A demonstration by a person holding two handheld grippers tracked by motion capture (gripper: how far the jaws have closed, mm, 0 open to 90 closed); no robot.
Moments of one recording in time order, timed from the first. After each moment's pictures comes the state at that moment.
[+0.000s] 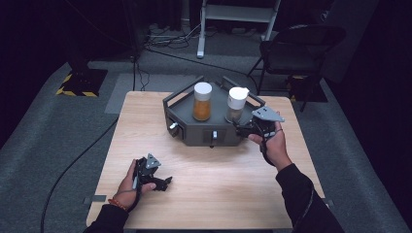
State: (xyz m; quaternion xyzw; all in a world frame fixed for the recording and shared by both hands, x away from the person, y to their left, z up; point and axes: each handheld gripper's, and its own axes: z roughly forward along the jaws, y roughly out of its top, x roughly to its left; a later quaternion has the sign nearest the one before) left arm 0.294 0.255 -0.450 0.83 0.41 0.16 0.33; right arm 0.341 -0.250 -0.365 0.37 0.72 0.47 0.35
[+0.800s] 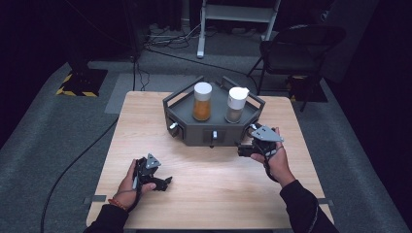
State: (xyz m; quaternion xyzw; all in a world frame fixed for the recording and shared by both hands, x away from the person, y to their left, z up) left arm 0.294 0.255 -0.450 0.83 0.41 0.16 0.34; right arm 0.313 -0.266 -0.405 0.33 0.75 0.45 0.34
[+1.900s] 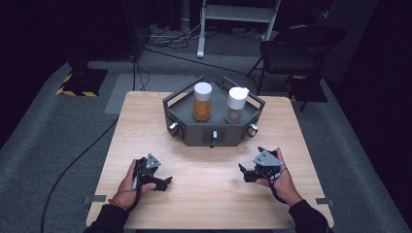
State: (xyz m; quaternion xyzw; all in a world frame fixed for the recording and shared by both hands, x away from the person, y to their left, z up) left arm 0.294 0.255 -0.450 0.83 0.41 0.16 0.33; right arm 0.278 -0.291 -0.448 0.30 0.81 0.39 0.32
